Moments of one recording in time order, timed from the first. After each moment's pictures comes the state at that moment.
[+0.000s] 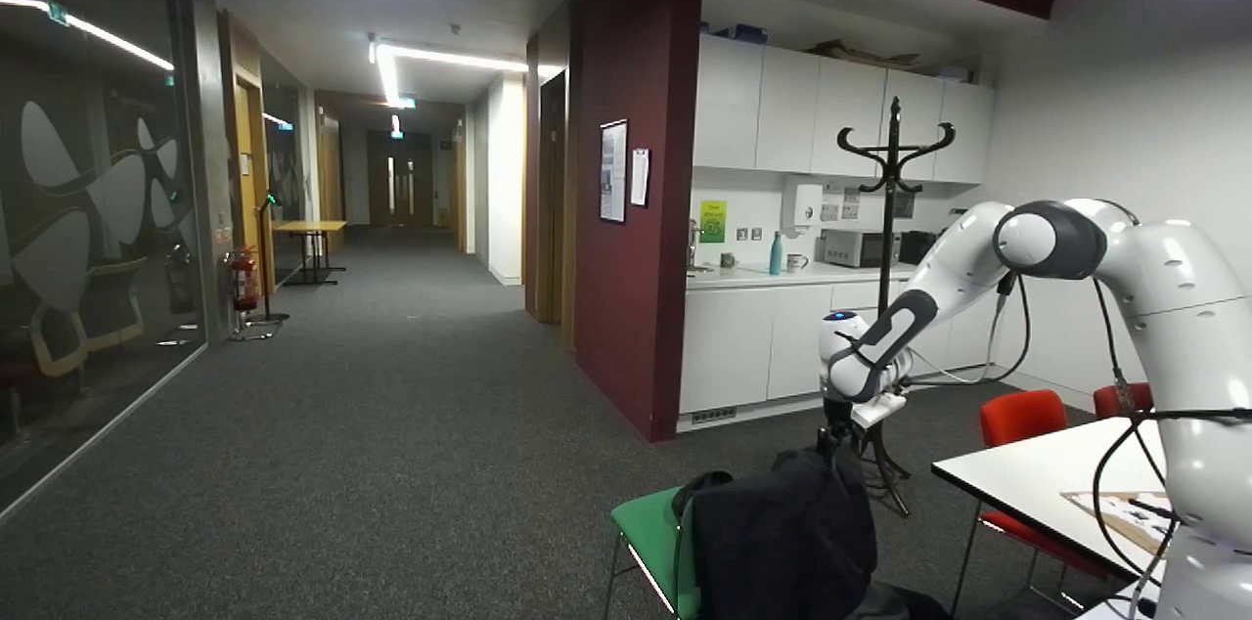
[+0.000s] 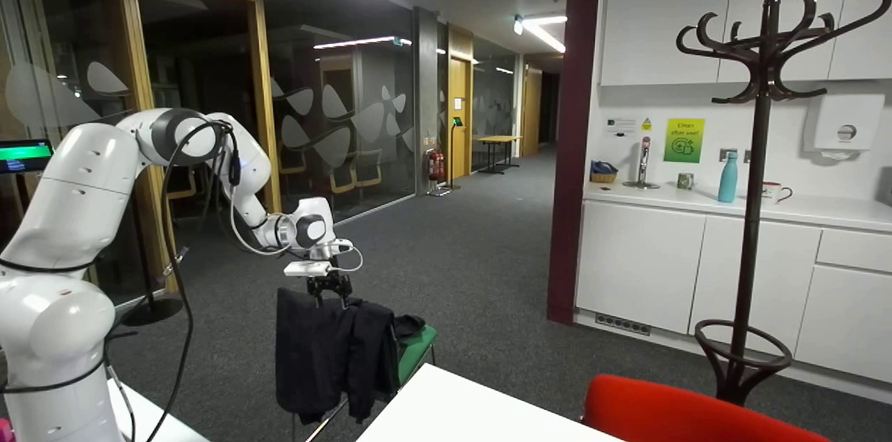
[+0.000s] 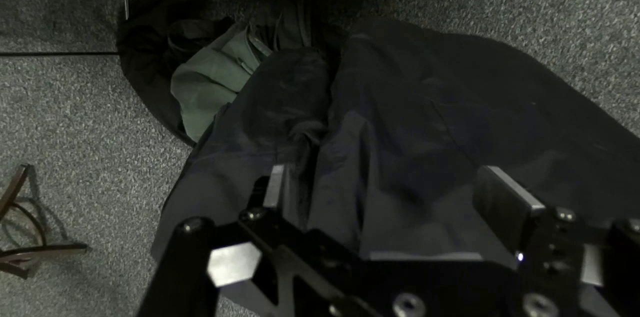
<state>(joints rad) 0.06 0.45 -0.07 -2.09 -0.24 2.55 0.05</state>
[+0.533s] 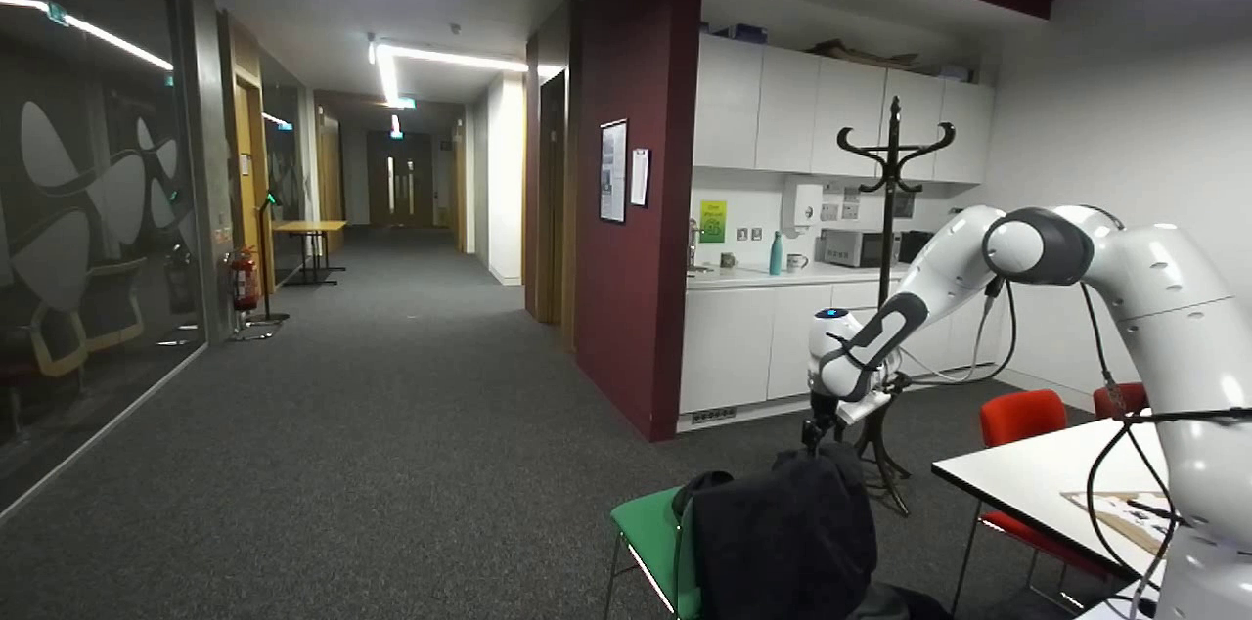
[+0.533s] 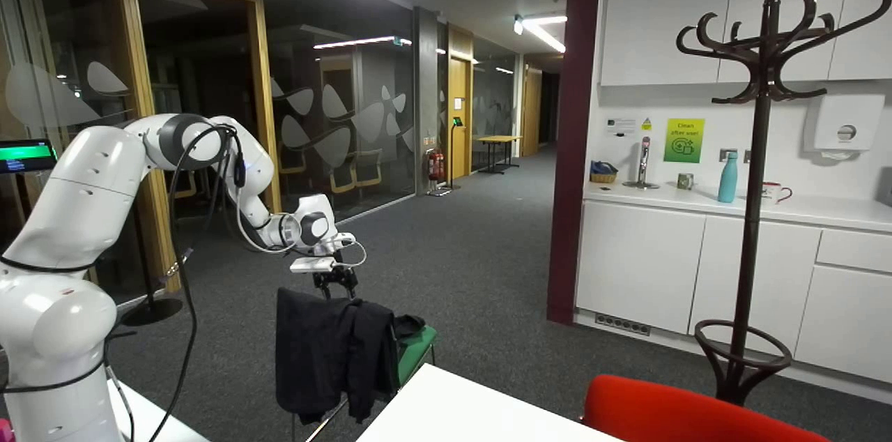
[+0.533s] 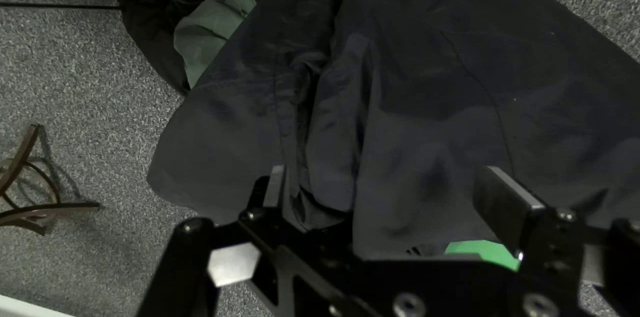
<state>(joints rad) 0.08 0.50 -0.08 -2.02 -0.27 2.61 0.09</state>
